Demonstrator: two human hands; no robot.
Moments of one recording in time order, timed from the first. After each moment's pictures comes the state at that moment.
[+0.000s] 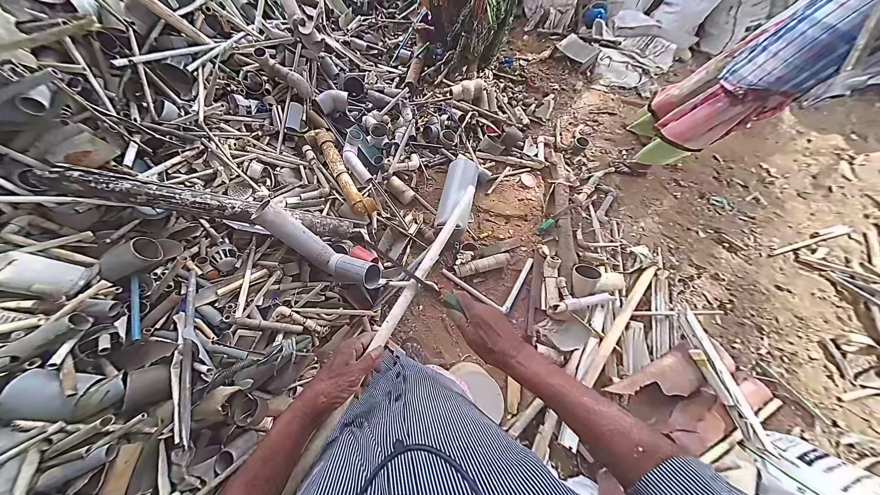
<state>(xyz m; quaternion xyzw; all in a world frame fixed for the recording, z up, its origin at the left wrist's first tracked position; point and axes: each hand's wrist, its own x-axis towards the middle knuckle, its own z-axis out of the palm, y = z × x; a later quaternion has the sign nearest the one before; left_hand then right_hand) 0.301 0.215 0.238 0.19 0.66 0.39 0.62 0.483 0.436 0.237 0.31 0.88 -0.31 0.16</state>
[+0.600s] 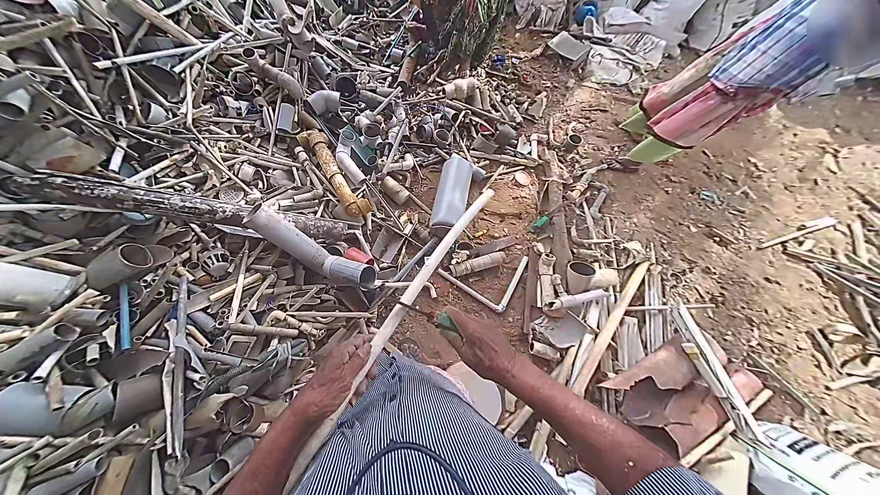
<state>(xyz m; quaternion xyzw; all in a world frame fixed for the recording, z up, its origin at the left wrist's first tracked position) 0.303 0.220 0.247 0.17 0.66 0.40 0.61 0.502 0.427 0.218 0.24 0.91 -0.33 0.07</state>
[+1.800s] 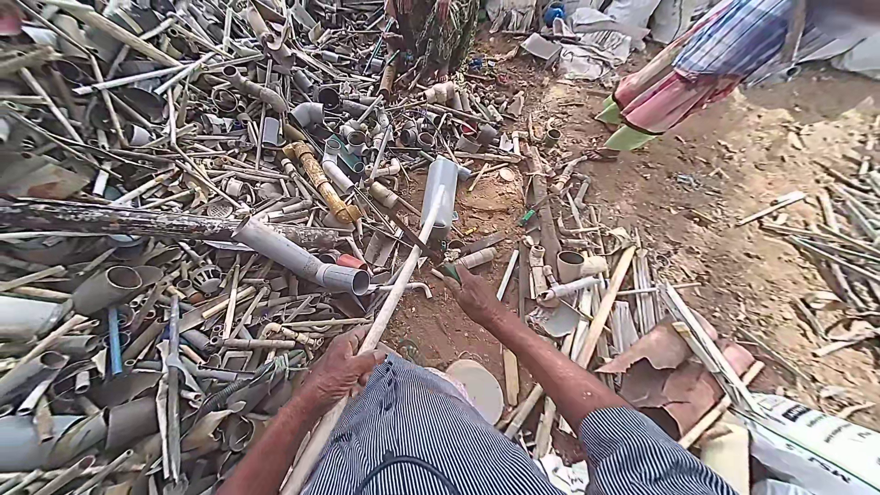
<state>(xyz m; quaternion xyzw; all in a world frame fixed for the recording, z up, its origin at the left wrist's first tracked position) 0.316 0.242 0.246 0.17 0.64 0.41 0.62 0.487 0.477 0.202 0.39 0.84 -0.37 0.10</state>
